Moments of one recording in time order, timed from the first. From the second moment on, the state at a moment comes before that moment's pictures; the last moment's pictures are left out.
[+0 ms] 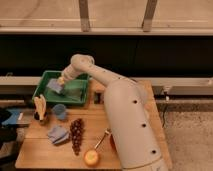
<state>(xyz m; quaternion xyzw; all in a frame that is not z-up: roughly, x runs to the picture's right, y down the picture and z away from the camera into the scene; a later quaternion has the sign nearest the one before) -0.282 -0.050 0.920 -0.33 -0.26 0.37 0.83</state>
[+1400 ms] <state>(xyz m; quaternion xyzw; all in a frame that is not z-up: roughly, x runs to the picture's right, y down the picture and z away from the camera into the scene) -0.215 -0.054 0.943 -0.32 -0.20 0.42 0.83</state>
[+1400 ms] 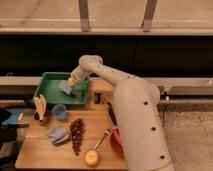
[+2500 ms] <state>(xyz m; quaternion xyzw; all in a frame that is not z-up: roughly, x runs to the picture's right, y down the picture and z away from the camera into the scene) -0.245 -0.035 0.893 -0.33 -0.21 0.34 0.86</state>
